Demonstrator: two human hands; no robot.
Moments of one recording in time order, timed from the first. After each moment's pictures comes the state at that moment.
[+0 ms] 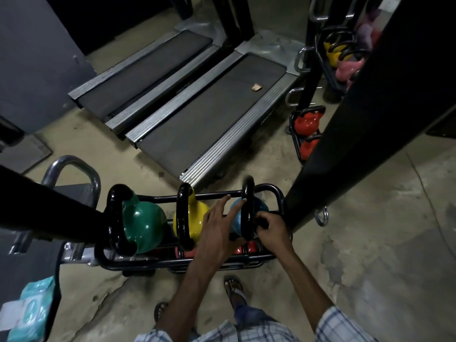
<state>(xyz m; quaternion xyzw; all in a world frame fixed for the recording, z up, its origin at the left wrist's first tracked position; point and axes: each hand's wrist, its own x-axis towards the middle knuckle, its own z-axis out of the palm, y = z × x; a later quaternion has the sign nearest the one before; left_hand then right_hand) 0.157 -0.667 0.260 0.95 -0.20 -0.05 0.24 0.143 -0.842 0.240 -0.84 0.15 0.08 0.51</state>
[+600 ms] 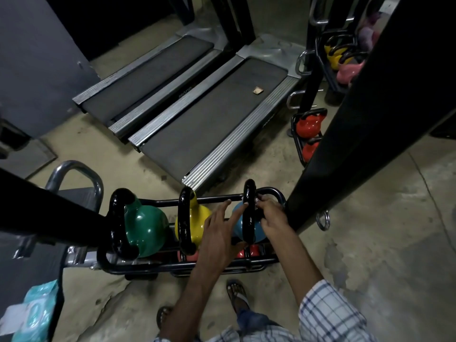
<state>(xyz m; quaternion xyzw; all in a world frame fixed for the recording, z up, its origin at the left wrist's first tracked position) 0.153 -0.671 0.263 0.96 -0.17 -0.05 0.21 0.202 -0.832 0.243 -0.49 0.39 0.08 0.77</state>
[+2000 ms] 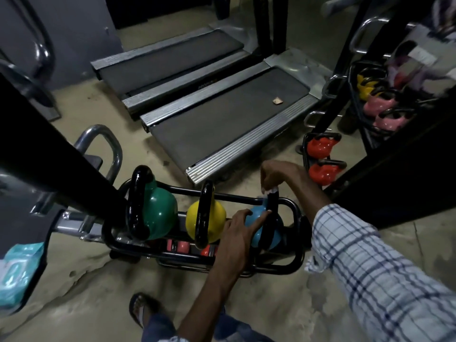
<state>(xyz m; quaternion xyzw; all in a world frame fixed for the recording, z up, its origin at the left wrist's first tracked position) 0.148 -0.669 0.242 0.95 -0.16 -0.05 0.27 0.344 -0.805 0.321 -0.93 -0.06 0.37 -0.04</state>
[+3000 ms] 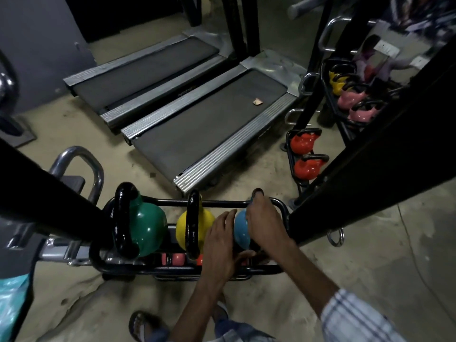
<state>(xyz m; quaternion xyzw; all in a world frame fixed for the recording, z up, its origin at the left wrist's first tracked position) 0.146 -0.659 0.241 0.94 -0.09 -0.03 0.33 0.193 -0.794 0.302 -0.99 -0.03 0.08 0.10</state>
